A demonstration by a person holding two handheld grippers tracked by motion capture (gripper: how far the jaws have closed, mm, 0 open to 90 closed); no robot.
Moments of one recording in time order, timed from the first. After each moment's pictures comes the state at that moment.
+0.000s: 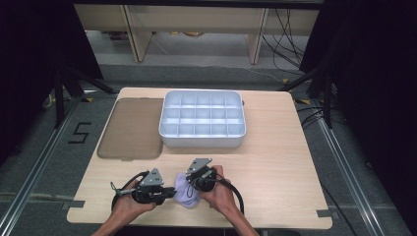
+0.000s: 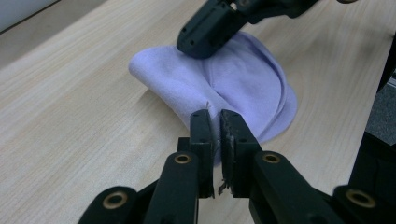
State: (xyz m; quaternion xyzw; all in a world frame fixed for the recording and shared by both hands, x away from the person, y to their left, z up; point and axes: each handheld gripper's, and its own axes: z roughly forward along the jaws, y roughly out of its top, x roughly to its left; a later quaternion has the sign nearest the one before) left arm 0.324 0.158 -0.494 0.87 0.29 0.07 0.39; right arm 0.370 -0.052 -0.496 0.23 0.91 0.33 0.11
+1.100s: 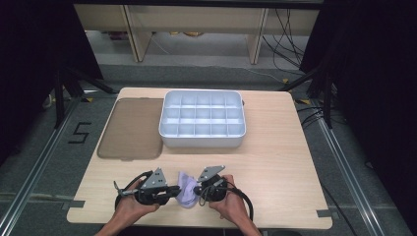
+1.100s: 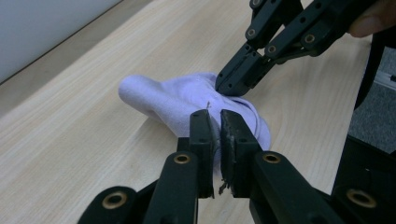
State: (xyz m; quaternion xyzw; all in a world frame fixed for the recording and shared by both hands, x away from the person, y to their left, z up) left arm 0.316 0.145 -0.482 0.86 0.26 0.09 0.42; right arm 0.344 -0.082 -0.499 0.25 0.90 0.34 0.06
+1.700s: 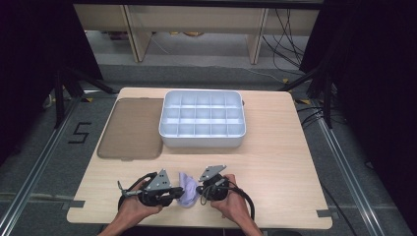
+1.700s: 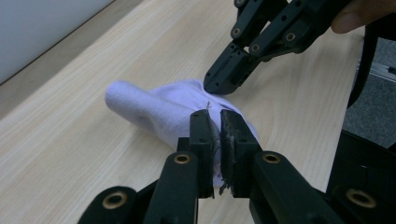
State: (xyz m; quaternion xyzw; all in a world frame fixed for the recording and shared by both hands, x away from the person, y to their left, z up) left arm 0.315 0.133 -0.483 0.87 0.25 0.09 0.42; right arm 0.345 -0.086 -0.499 0.26 0.90 0.33 0.06
